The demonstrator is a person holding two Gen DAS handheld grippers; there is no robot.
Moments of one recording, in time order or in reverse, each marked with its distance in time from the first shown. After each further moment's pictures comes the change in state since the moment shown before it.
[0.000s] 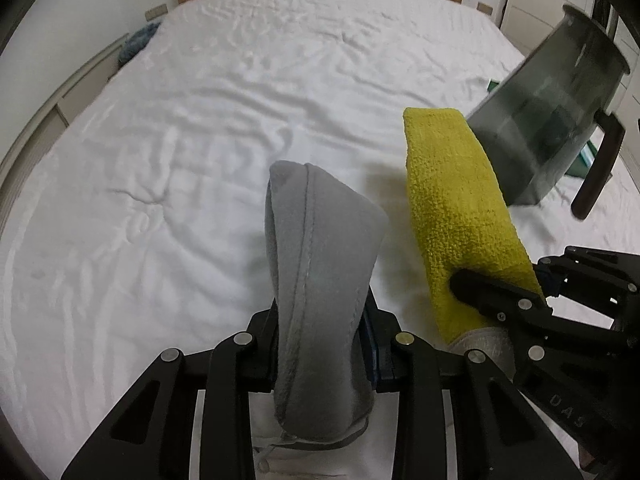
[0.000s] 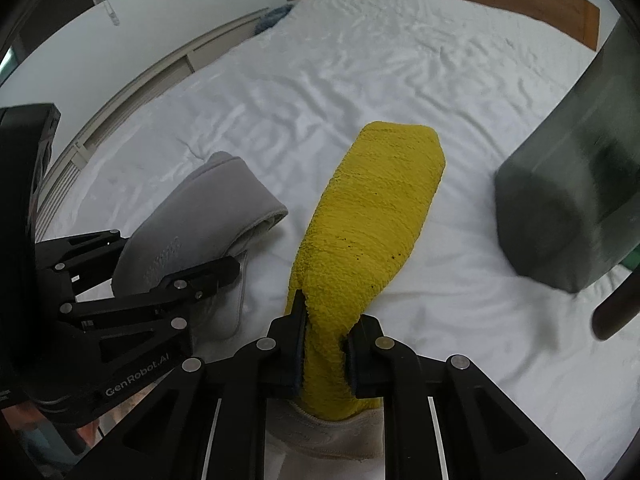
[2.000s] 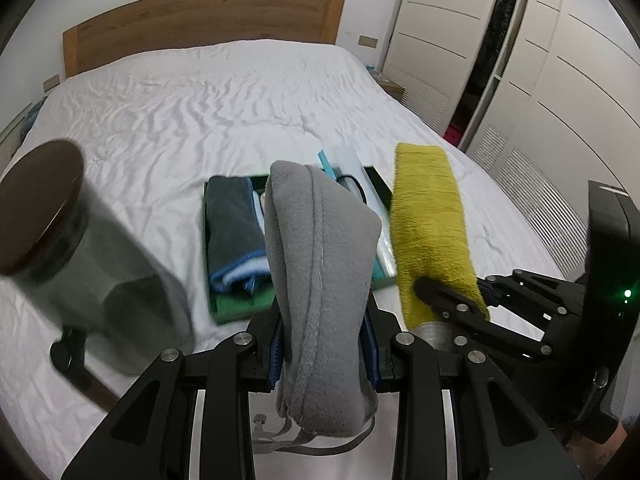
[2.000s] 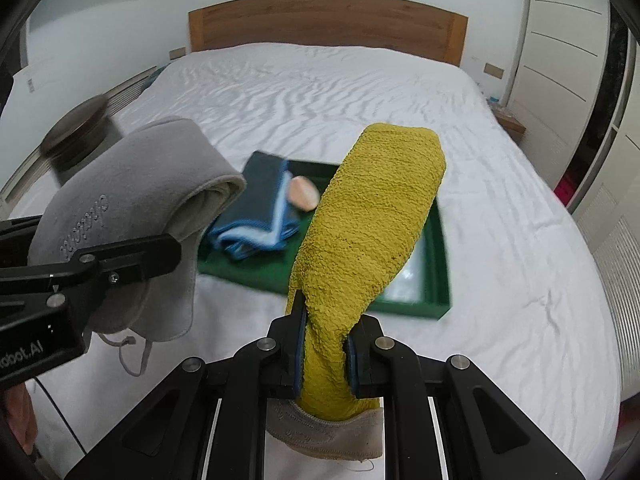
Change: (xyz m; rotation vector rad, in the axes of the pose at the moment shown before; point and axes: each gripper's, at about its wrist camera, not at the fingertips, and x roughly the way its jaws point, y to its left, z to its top) left arm -0.033 -0.384 0.151 0.107 -0.168 -0.294; right arm -0.231 -0.363 -0.053 0.117 -0.152 -0.356
